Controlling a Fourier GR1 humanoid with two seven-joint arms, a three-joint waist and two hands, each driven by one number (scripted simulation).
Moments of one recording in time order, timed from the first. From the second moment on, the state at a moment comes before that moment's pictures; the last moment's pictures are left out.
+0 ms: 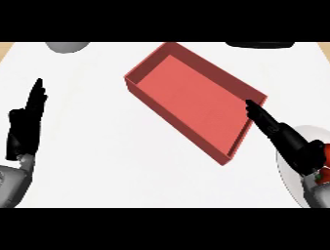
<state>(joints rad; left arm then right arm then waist) -0.23 0.50 -0.21 -1.32 0.18 0.44 0.05 -0.16 -0.52 0.33 -1.48 -0.30 0.10 -0.02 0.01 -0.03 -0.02</state>
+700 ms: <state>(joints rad) -0.08 0.39 -0.18 -1.33 0.27 0.45 0.02 0.09 -0.73 -0.11 -1.40 -0.01 -0.57 0.02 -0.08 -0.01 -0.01</state>
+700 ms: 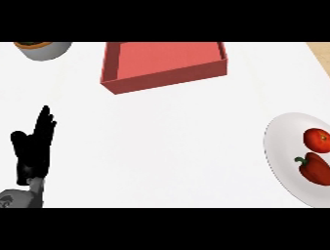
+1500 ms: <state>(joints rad) -0.08 0.35 -0.18 -1.33 0.26 0.39 -0.01 0.47 -1.01 -0.21 -1.97 0.12 -0.43 0.76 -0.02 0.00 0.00</state>
